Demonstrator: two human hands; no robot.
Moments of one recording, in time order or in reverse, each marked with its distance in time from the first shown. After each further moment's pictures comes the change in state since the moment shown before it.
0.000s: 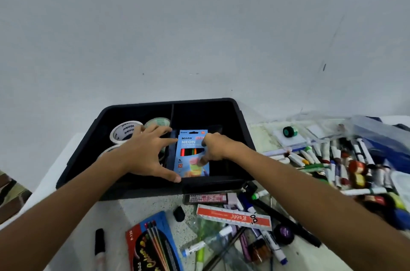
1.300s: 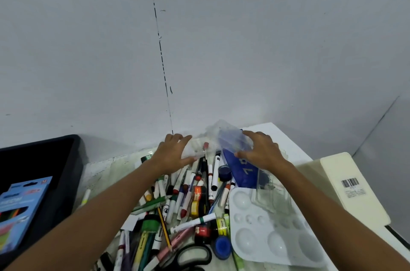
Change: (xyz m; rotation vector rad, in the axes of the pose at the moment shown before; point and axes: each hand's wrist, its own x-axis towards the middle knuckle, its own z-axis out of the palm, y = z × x) left_hand 0.305 0.370 -0.016 -0.188 0.280 0.158; right_hand -0.214 0.452 -0.099 0.153 0.624 0.433
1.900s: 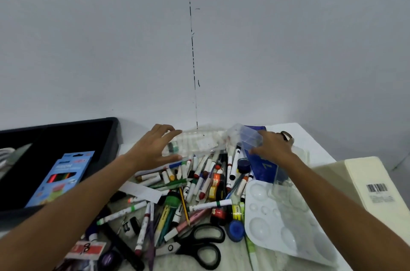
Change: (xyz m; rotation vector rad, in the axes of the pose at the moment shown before) left_hand -0.094 -0.064 -0.042 0.108 0.191 0.122; right_hand 0.016 -0.014 0.018 -0.157 -0.150 0.048
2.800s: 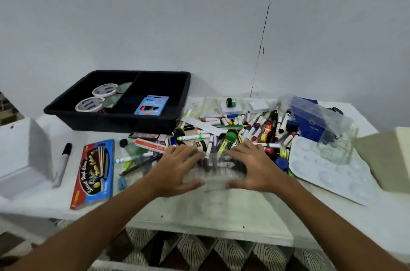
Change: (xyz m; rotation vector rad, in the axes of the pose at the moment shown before) left_hand -0.258 0.096 -0.013 0.071 0.085 -0.013; right_hand -0.226 -0.109 0.073 -0.093 -0.148 -0.923
